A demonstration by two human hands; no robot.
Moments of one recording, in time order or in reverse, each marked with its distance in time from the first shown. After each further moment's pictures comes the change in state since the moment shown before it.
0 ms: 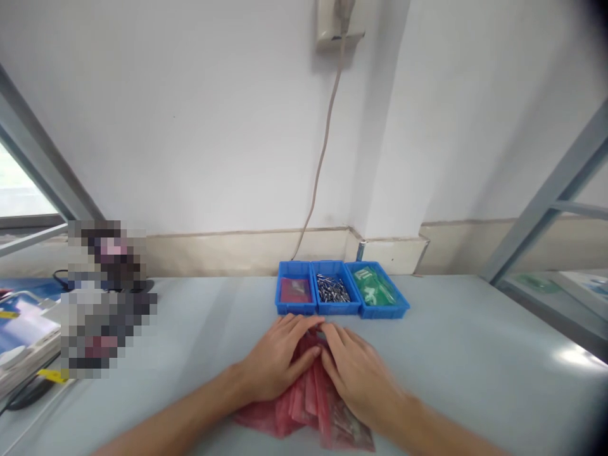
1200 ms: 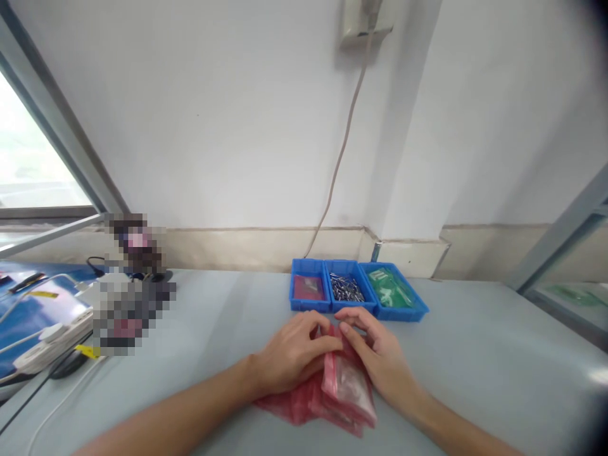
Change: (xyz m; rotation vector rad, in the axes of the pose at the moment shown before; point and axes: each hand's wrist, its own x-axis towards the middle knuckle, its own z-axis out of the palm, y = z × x) left_hand -0.001 -0.006 0.007 0.104 0.178 0.324; right_hand 0.013 0.005 -0.009 0.922 0.131 0.396
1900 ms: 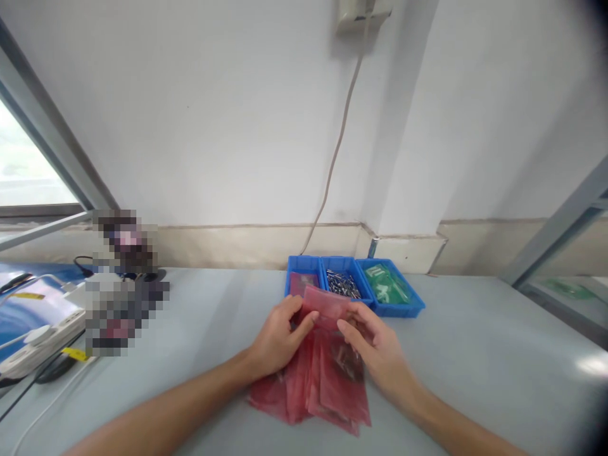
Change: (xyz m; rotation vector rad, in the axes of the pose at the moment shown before) left_hand 0.007 -0.011 0.002 -0.190 0.151 -0.572; right_hand -0.001 0.001 -0.002 0.053 0.054 -0.007
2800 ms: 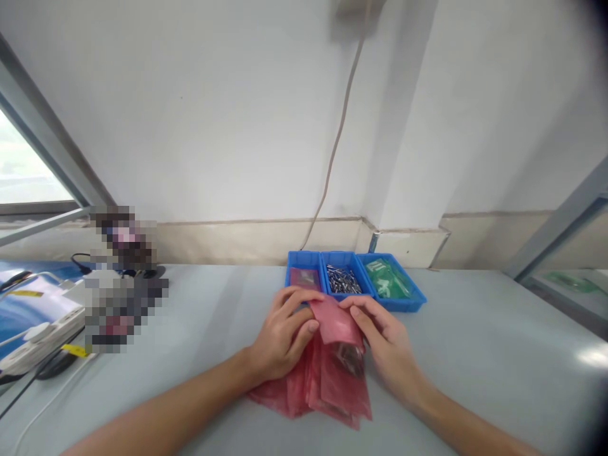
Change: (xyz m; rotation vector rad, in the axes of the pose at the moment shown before) left_hand -0.008 0.007 -0.009 0.124 0.025 0.436; right_hand 0.002 -0.005 -0.002 0.001 0.095 0.010
